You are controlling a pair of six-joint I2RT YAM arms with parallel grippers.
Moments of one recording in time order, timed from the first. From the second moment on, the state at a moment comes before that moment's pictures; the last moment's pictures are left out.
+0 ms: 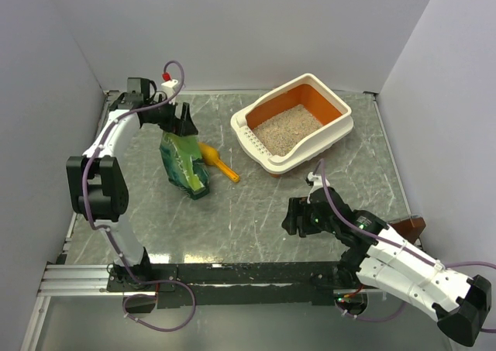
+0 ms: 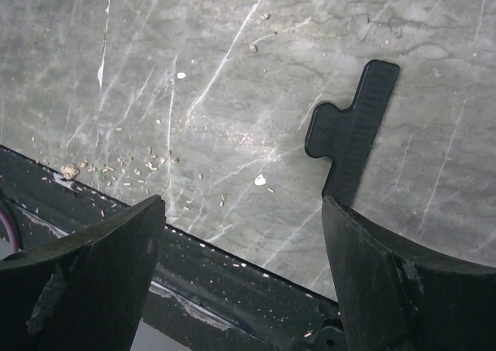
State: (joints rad) left arm -0.03 1.82 1.56 -0.59 0.72 0.25; right arm 0.79 0.68 0.53 -0.67 0.06 0.64
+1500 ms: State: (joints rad) left arm 0.04 2.08 1.80 -0.84 0.79 0.25; right arm 0.82 0.68 0.51 -0.64 -0.02 0.61
